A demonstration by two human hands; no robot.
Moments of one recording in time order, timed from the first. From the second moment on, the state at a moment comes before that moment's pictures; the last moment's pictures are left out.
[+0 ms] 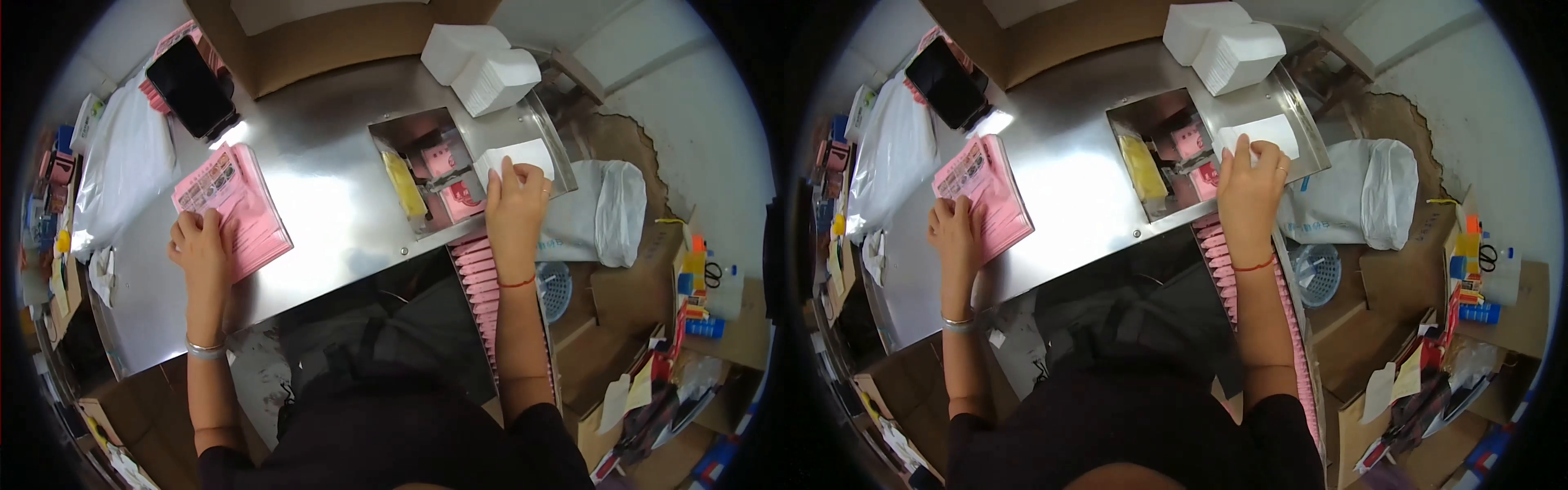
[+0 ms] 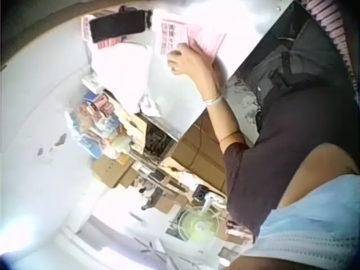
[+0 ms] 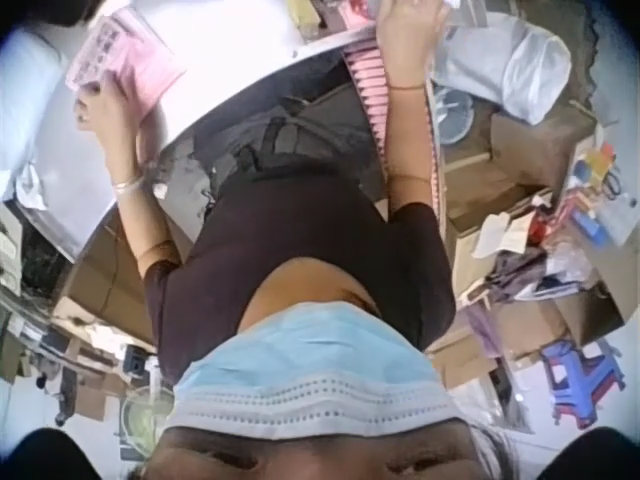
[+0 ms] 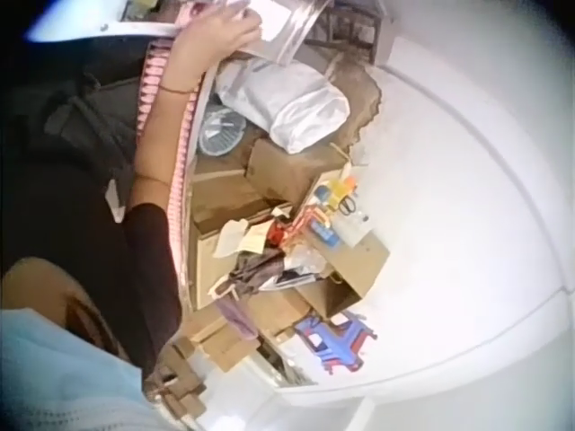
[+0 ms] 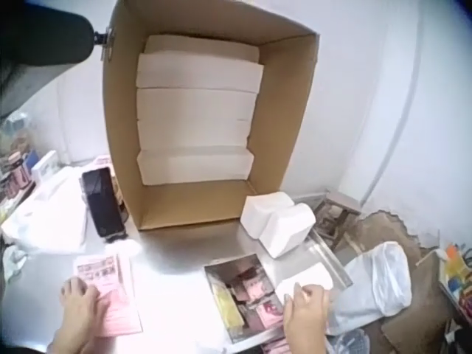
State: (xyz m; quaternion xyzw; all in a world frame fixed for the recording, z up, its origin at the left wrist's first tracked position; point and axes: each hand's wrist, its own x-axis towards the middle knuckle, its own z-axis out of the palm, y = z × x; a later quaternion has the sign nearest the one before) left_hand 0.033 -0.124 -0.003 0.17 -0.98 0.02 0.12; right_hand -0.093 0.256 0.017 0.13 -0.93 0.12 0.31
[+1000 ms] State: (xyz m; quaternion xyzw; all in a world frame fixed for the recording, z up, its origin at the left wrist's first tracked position) left_hand -0.044 0.027 0.018 -0.15 -0.98 -0.08 0.11; right_hand -0.082 0.254 0.010 0.14 -0.94 0.12 0.27
